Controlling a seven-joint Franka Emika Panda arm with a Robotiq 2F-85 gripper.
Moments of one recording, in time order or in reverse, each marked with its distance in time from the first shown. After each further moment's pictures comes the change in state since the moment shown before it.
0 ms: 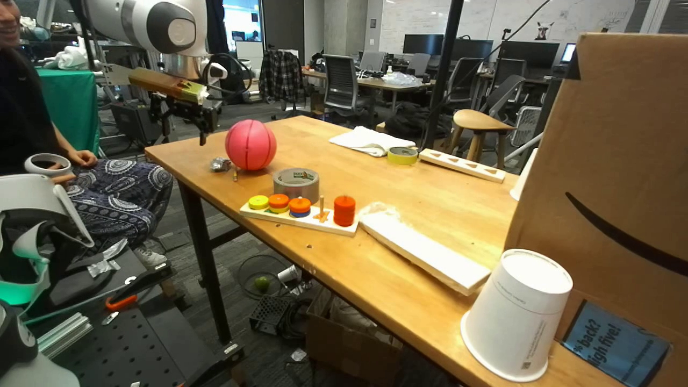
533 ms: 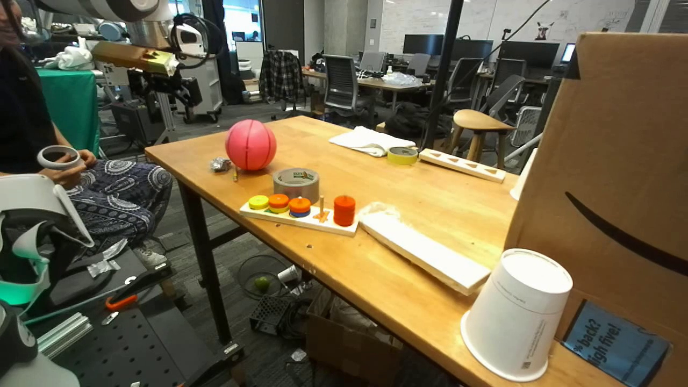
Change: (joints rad) arm 0.036 -0.197 0.032 -0.107 -0.058 0.080 0.139
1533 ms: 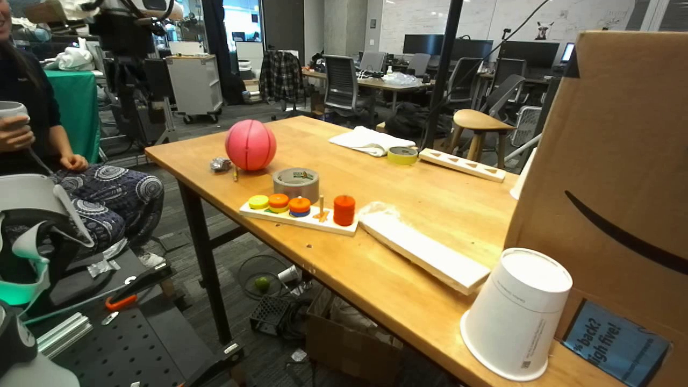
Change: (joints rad) arm -0.074 -0.474 -0.011 -0.232 -0.007 -0.515 0.391
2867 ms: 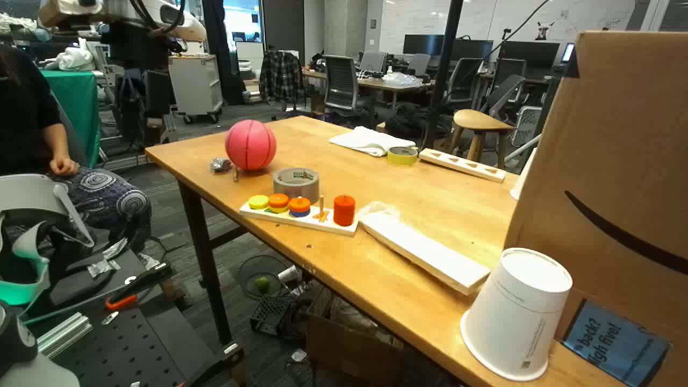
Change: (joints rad) arm -0.098 -0.028 -0.049 -0.044 0.000 -0.206 0.001
